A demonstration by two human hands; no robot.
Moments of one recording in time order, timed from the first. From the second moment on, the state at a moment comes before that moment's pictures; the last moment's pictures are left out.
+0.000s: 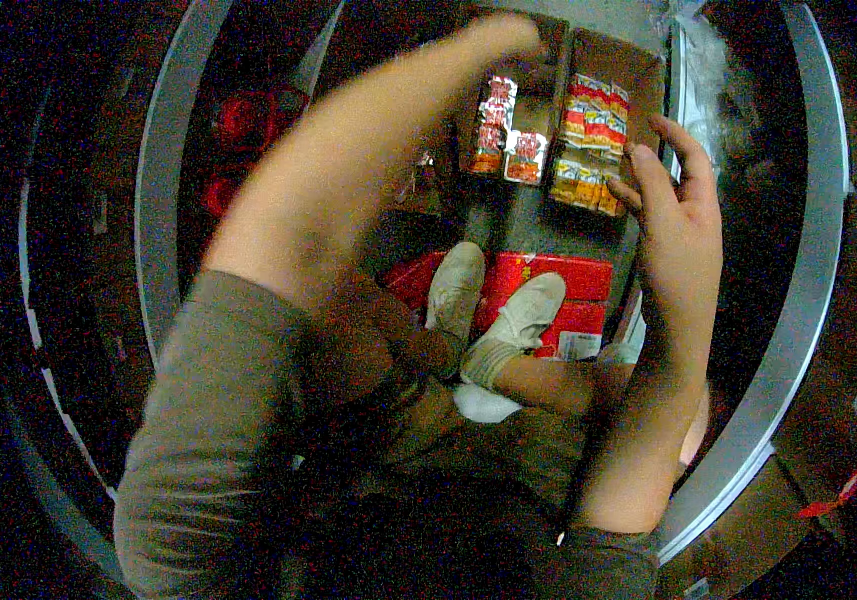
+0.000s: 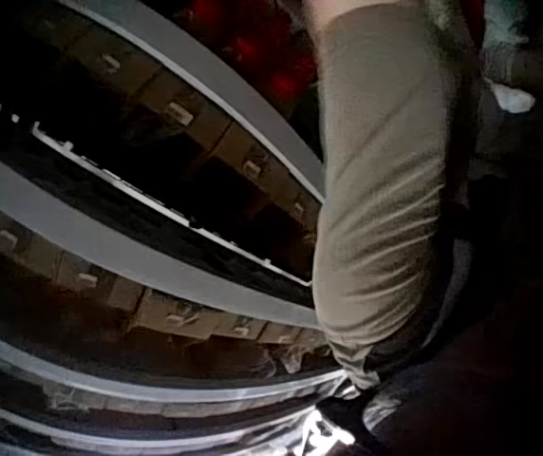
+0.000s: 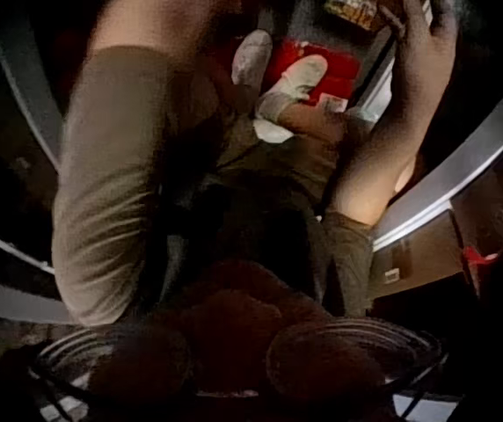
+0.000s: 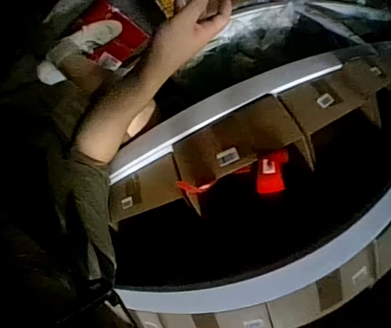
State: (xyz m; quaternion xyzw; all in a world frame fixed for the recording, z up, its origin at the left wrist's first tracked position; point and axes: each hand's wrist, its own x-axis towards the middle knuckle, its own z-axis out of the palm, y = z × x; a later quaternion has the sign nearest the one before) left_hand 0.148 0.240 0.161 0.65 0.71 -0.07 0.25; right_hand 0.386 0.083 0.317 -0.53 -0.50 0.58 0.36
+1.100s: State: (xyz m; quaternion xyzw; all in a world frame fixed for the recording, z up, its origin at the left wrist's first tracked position) left_hand -0.019 0.032 0.129 0.65 0.60 -0.37 0.29; right_hand 0.381 0.078 0.305 -0.47 -0.60 0.48 0.43
